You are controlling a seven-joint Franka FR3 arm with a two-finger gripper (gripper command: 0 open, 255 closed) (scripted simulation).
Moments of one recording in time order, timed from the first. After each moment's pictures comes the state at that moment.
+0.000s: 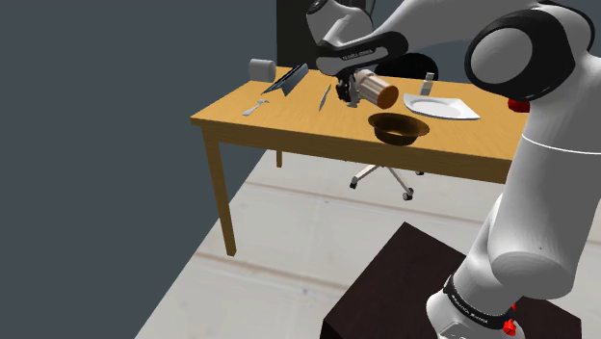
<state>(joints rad) 0.12 0.18 -0.34 -1.63 -0.65 1.87 -0.43</state>
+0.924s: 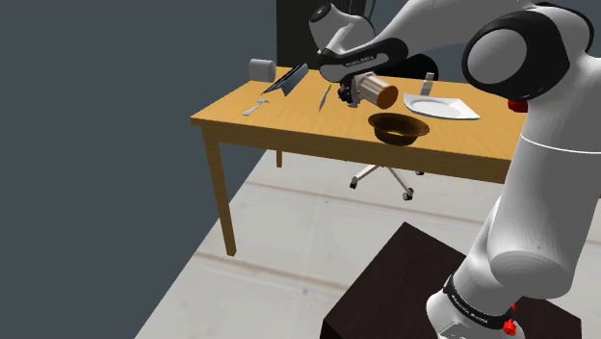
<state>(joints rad) 0.10 0.18 -0.35 -1.67 -0.68 1.94 -0.42</state>
